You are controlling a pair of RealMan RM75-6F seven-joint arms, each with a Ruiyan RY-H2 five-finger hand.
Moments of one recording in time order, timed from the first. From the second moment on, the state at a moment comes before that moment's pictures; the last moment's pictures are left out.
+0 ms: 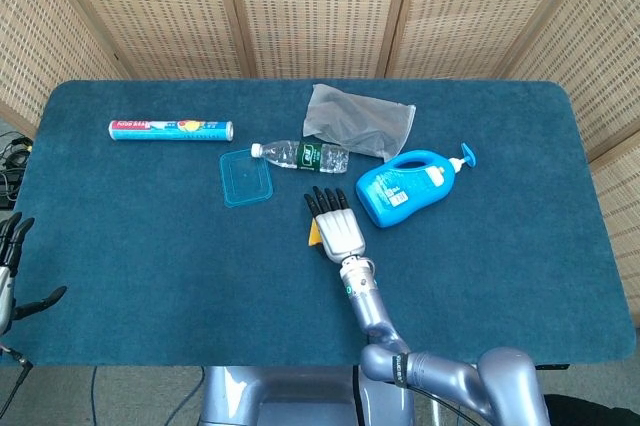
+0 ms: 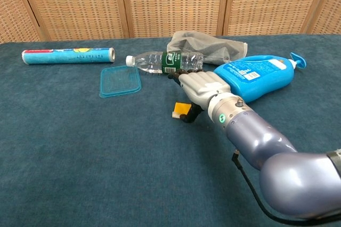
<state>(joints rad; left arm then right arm) -0.06 -1.26 -0.07 -1.39 1.50 1.57 -0.17 0.87 -2.13 0.36 -0.97 -1.03 1.01 -0.59</state>
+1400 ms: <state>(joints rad) -0.06 -1.24 -0.07 -1.41 1.52 1.58 -0.18 0.82 -2.13 0.32 -1.04 -1.06 1.06 -0.57</state>
